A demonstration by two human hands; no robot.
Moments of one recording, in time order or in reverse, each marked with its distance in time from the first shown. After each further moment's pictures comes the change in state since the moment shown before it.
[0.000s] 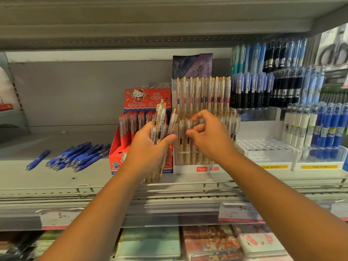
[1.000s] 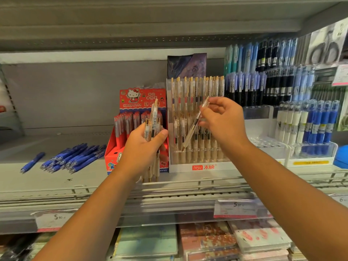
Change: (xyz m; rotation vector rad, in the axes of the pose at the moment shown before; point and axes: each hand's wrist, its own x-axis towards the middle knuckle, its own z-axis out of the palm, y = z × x) left_hand -0.001 -0.002 -0.001 -0.070 0.013 0.010; right_hand 0.006 -0.012 -0.031 0.542 0.256 0.095
